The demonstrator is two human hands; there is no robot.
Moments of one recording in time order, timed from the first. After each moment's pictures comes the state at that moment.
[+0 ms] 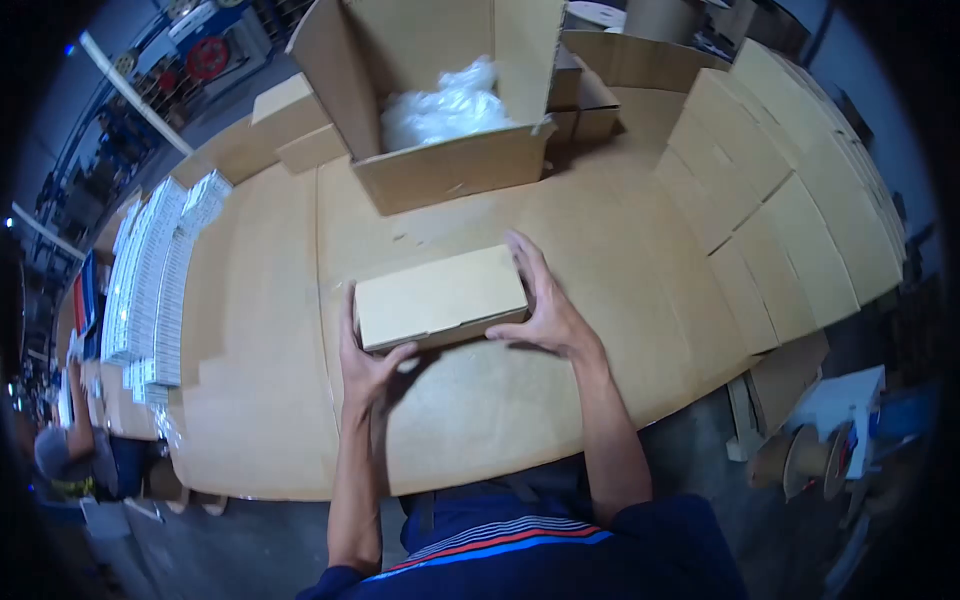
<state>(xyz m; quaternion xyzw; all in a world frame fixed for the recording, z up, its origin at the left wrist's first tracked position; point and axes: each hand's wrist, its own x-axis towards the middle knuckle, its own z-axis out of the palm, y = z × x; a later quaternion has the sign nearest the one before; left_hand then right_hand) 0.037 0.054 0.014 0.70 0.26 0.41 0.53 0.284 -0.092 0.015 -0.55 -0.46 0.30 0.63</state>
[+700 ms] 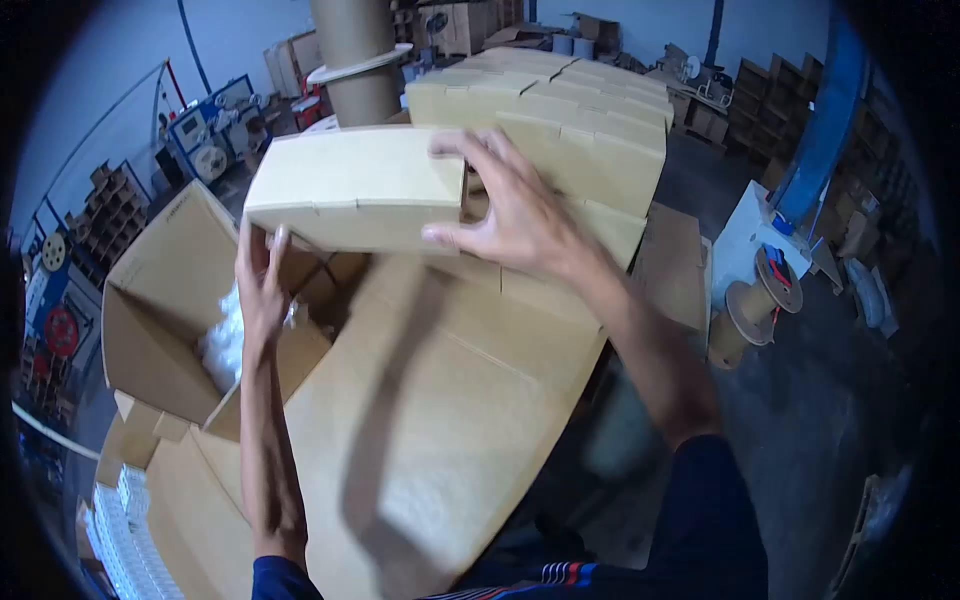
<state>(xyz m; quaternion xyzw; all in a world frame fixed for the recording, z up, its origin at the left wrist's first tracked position) 0.385 0.055 0.226 0.74 -0.17 0.36 0.55 0.440 -0.261 0.279 -0.80 -0.42 -0.26 0.34</state>
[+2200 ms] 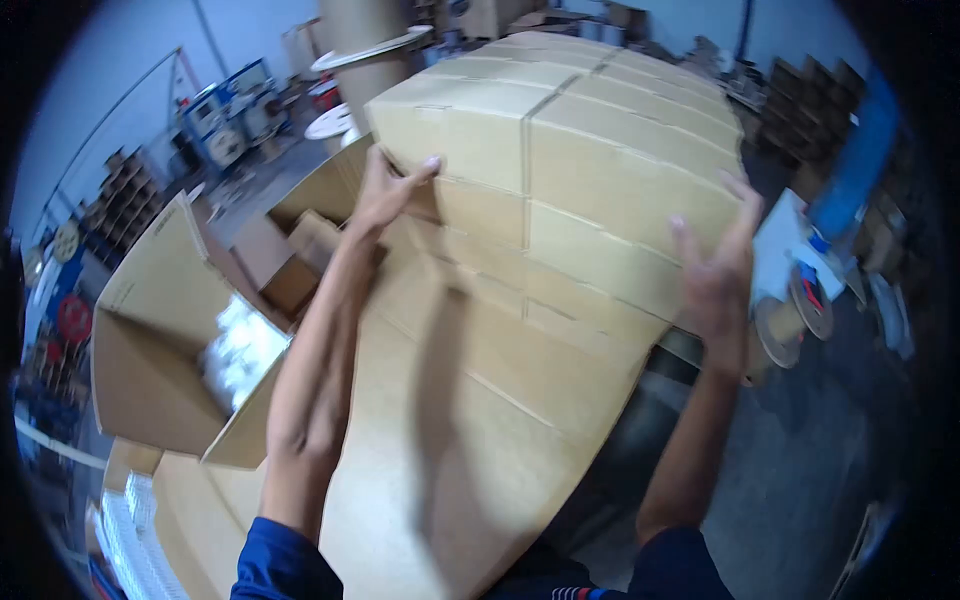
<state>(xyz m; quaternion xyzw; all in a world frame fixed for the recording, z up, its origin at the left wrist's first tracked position) 0.653 0.003 0.172 0.79 -0.15 0.24 0.55 0.475 -0.383 0.234 -0.83 -0.08 -0.42 0.35</state>
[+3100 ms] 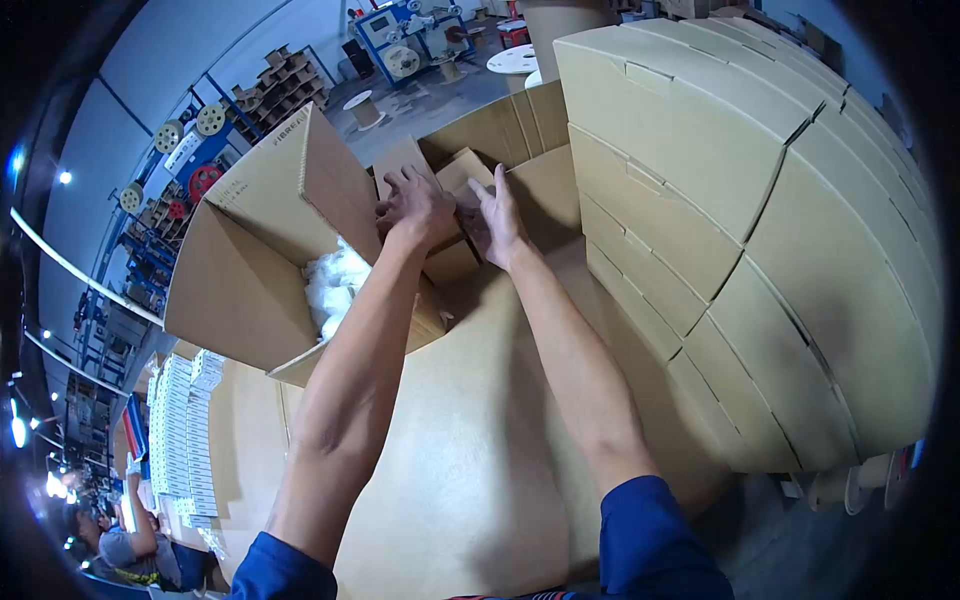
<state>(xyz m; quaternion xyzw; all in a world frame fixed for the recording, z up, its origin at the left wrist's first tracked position) 0.572 0.129 0.154 0.88 0.45 0.10 0.07 0.640 0.046 0.056 -0.32 -0.22 0.44 0.81</state>
